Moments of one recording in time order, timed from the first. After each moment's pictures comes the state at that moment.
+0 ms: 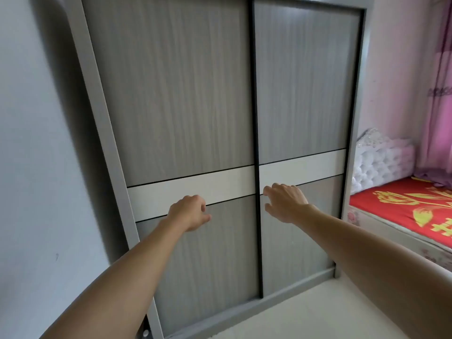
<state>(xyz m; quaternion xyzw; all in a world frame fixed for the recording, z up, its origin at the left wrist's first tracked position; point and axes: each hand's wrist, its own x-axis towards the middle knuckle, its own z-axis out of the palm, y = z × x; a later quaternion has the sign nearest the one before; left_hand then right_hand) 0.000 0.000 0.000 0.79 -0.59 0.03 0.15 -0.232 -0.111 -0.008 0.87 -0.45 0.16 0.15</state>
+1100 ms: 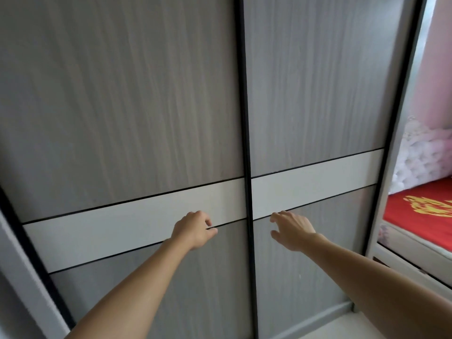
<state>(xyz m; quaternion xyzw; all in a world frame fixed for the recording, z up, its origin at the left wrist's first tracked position) 0.021 -0.403 -0.075 0.80 -0.57 -0.04 0.17 -0.215 -0.529 -0.116 0.89 -0.44 0.14 0.03</state>
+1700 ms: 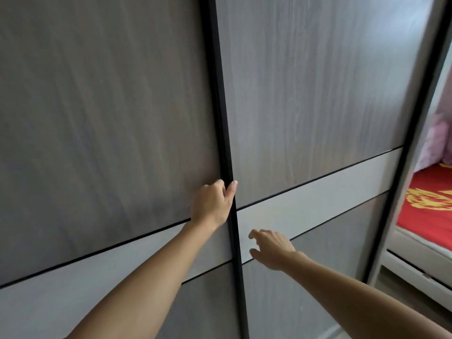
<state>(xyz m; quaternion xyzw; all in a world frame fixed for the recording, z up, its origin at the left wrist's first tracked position) 0.025 -0.708 -0.055 0.70 -0.60 0.06 0.38 -0.134 -0.751 -0.173 0.88 -0.46 0.12 -0.08</state>
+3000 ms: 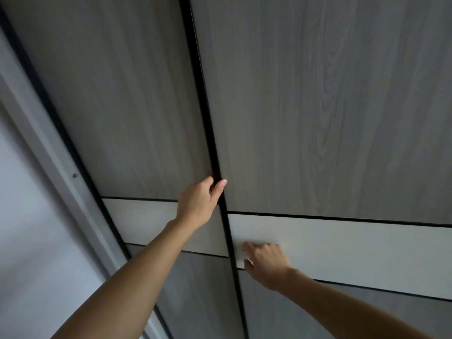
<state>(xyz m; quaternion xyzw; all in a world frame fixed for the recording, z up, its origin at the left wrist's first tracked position) 0.207 -0.520 -0.066 0.85 -0.39 0.19 0.30 0.083 -0.651 -0.220 0.98 -0.06 0.16 -0.06</state>
